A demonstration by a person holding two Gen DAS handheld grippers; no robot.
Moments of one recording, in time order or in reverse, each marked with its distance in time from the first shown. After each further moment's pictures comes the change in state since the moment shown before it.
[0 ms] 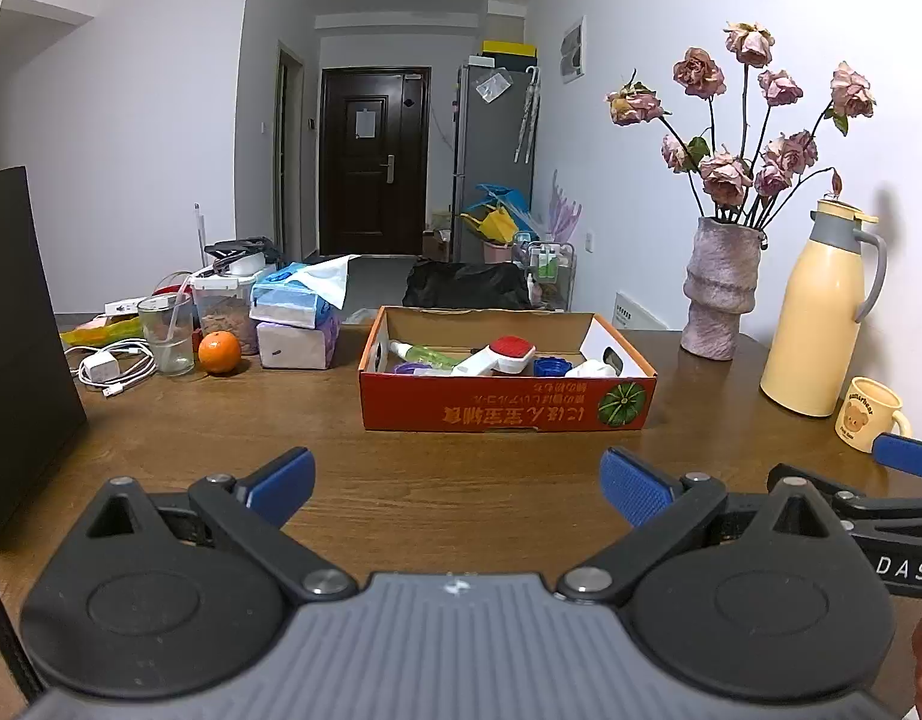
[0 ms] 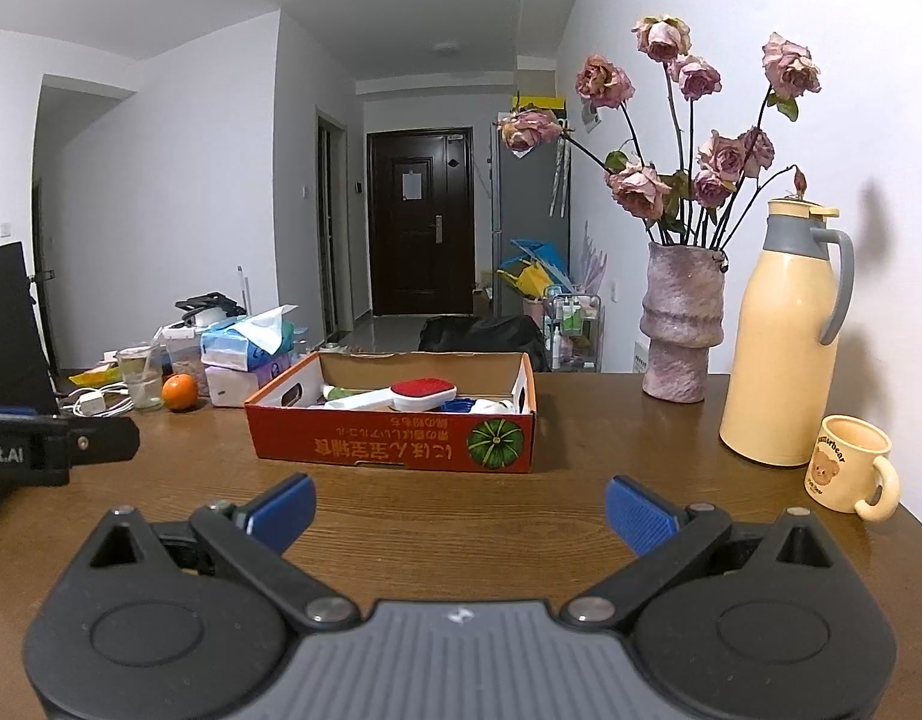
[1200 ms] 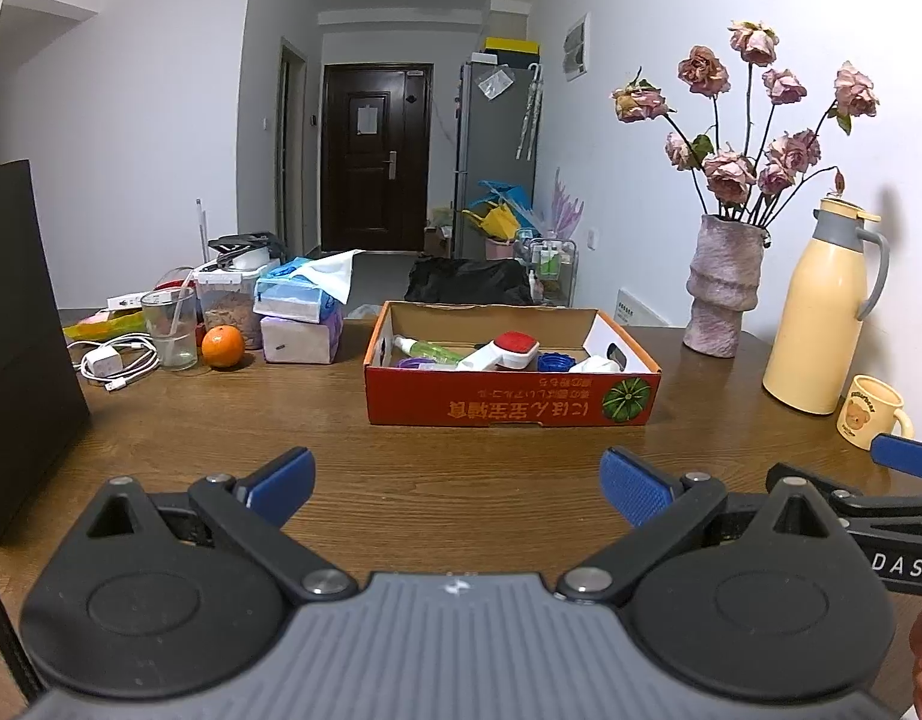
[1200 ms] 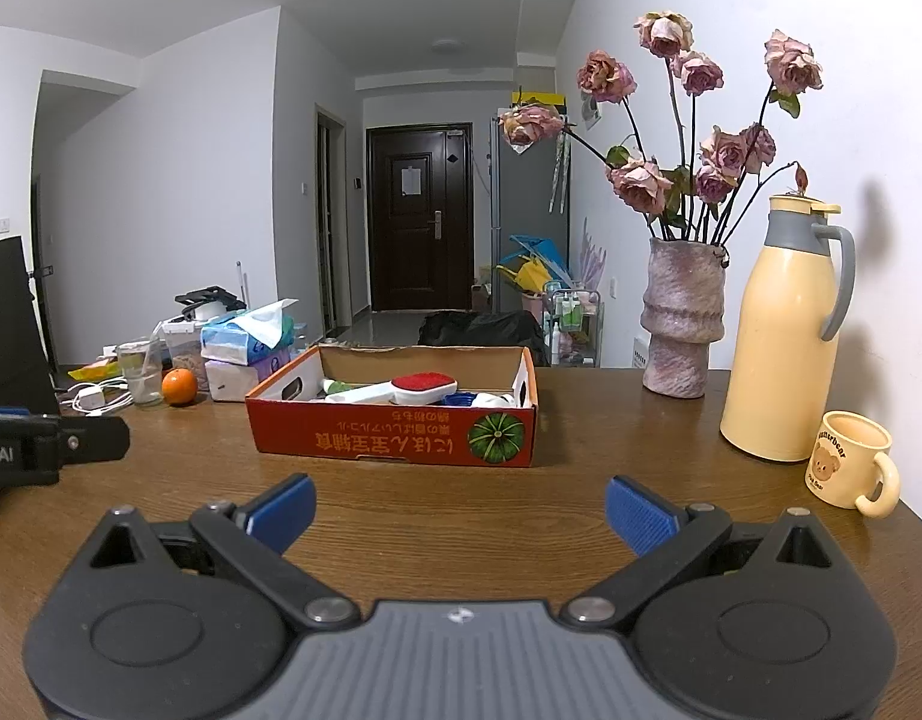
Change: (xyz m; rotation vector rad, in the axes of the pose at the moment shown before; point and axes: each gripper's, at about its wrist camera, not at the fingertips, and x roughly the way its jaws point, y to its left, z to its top) left arm -0.002 0.010 -0.004 -0.005 0.008 -0.006; right arm 0.002 0.002 -0.001 -0.002 0.010 -0.003
